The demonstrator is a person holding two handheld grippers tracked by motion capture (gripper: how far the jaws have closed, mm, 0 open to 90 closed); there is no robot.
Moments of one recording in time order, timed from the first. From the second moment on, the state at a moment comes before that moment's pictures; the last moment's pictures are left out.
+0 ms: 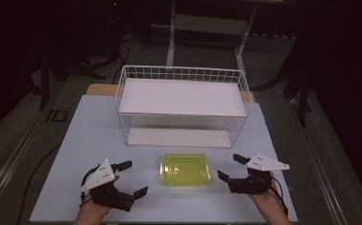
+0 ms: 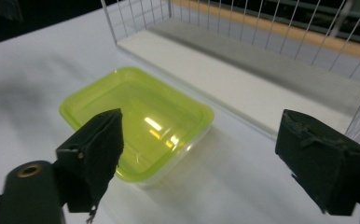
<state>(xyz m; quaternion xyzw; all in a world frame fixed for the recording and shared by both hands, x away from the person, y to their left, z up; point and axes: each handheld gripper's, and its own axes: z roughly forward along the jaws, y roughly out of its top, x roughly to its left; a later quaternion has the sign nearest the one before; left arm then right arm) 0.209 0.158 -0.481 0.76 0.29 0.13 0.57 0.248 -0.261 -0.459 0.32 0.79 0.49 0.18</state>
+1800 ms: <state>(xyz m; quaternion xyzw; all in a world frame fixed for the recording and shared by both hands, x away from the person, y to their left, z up) 0.278 0.101 -0.520 0.71 0.55 -0.08 0.42 0.310 -0.220 -0.505 0.56 0.74 0.36 -0.12</state>
